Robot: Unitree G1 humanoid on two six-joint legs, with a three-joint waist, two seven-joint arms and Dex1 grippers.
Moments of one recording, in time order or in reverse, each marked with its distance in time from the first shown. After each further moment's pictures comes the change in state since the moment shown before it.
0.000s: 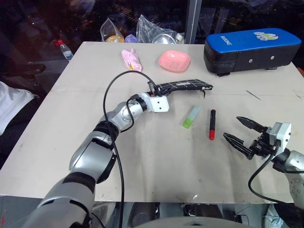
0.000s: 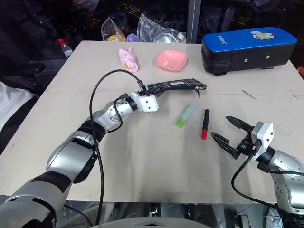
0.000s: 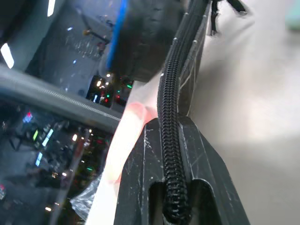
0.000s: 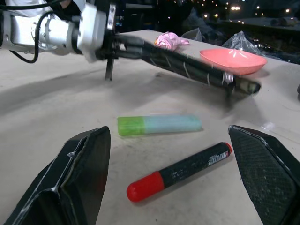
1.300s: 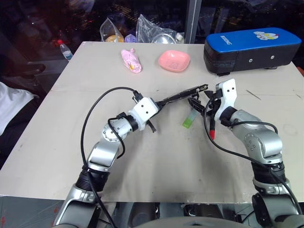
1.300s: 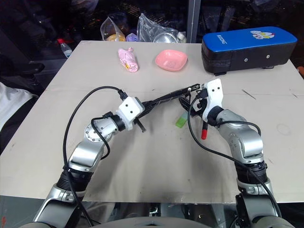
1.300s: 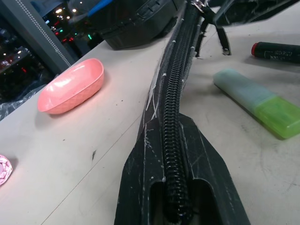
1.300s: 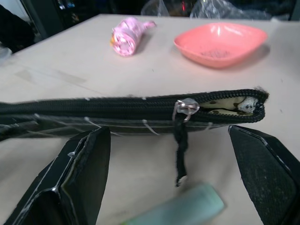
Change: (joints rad) left arm 0.592 0.023 0.187 -1.182 -0.403 0.976 -0.386; right arm -0.548 0.249 0.243 -0.010 -0.137 0.705 -0.575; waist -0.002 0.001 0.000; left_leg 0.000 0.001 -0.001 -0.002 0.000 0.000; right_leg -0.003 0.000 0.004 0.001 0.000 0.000
